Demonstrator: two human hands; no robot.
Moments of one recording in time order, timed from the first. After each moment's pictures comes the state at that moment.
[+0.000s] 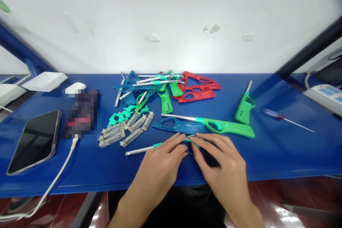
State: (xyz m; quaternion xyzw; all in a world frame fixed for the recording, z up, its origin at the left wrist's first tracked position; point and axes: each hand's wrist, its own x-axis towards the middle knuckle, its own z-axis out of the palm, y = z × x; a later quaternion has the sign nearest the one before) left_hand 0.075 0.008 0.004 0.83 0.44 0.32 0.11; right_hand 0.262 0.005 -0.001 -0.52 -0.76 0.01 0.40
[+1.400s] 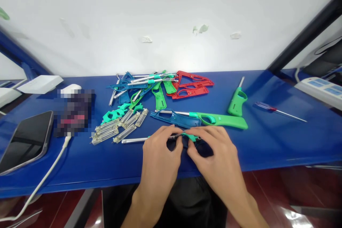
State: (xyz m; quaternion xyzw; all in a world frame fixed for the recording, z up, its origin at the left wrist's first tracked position) left_hand 0.113 0.013 0.012 0.67 0.57 0.44 0.18; right_hand 0.261 0.006 -0.002 -0.57 -0.72 0.06 0.40
